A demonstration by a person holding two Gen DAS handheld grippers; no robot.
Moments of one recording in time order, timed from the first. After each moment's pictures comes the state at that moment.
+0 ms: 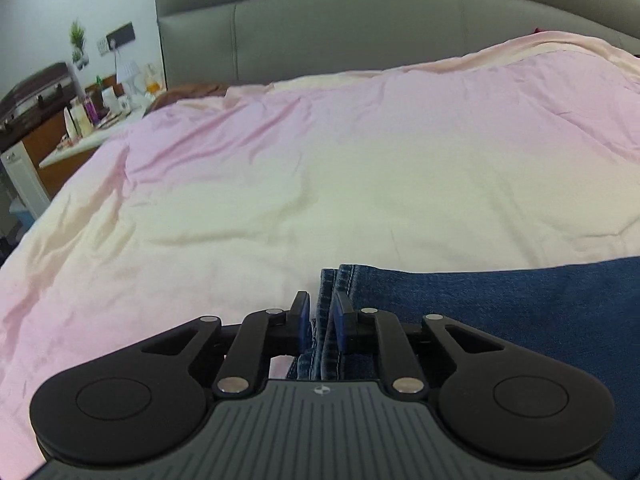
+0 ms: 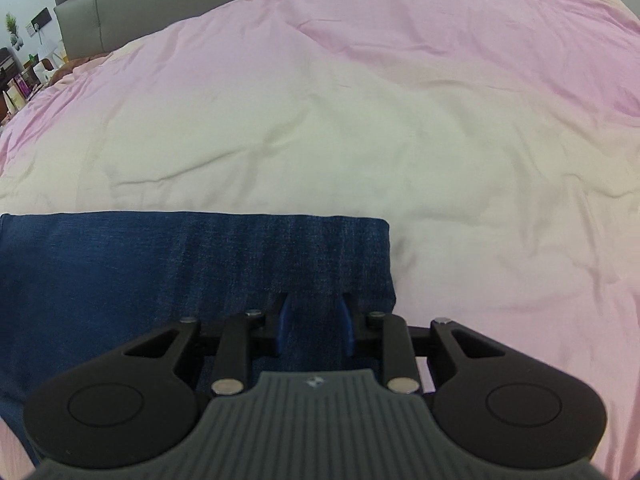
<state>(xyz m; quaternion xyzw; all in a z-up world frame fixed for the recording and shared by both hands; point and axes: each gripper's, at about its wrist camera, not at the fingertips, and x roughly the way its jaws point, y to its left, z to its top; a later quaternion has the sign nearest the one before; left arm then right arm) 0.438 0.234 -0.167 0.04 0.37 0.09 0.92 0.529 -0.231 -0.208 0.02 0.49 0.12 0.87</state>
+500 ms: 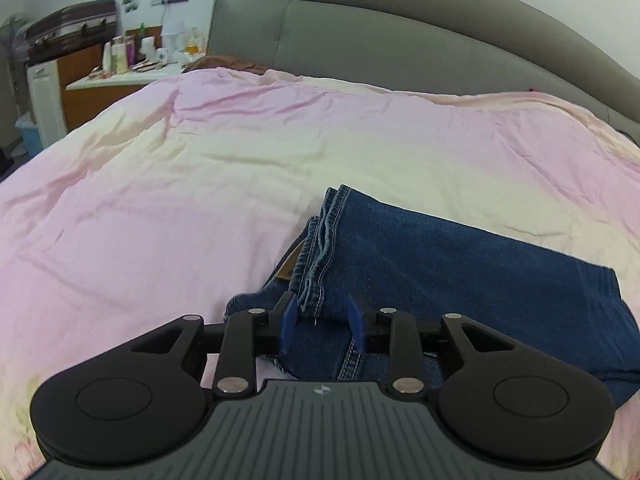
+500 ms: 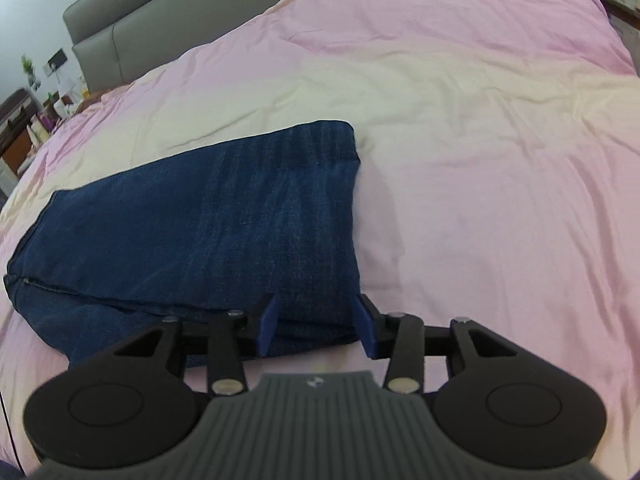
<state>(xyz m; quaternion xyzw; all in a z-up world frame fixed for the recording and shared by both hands) 0.299 0.238 -0.135 -0.12 0.36 0.10 0.92 0.381 -0.279 -0.204 0.10 0.45 0.11 0.88</state>
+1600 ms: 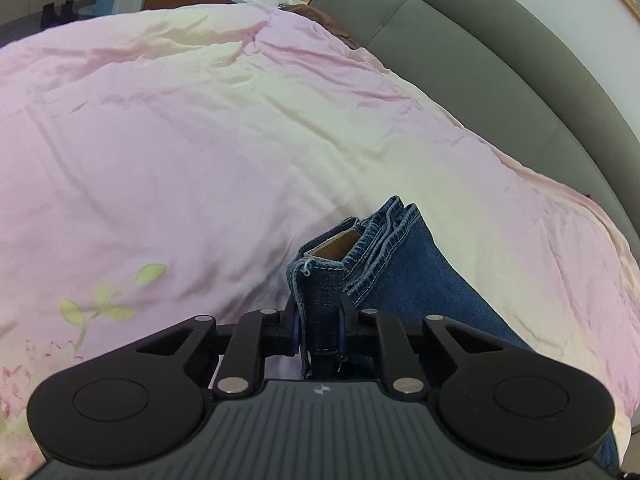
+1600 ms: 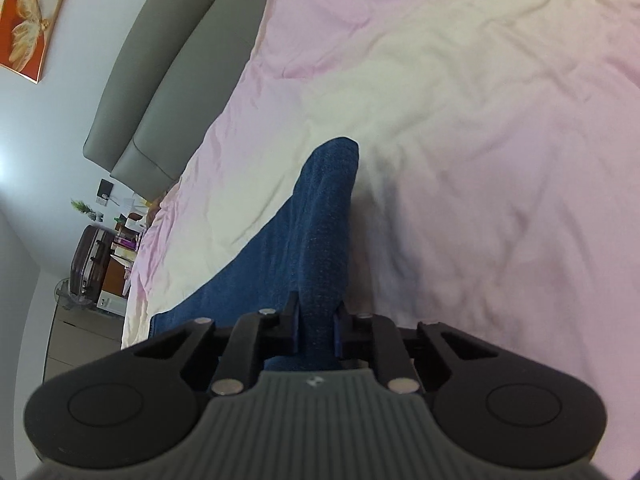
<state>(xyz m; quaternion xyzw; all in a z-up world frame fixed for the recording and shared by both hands) 0.314 0.269 -0.153 -0.31 0.36 0.17 0.87 0.447 -0.318 -0.197 0.36 0.45 0.17 0.80</state>
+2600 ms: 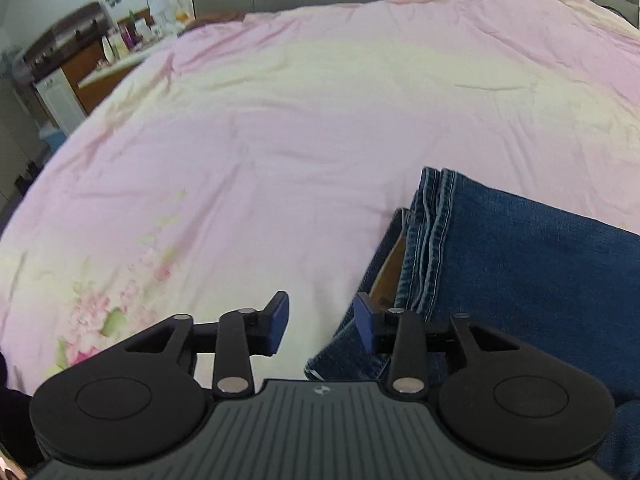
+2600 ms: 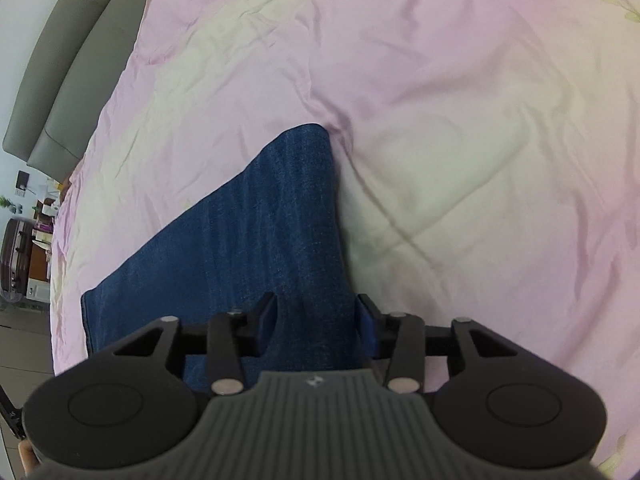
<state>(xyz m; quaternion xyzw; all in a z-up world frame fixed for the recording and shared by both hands) 0.202 0.099 -0.121 0.01 0.47 0.13 0.87 0.244 -0.489 -0.205 0.32 0.55 0.04 0.77</state>
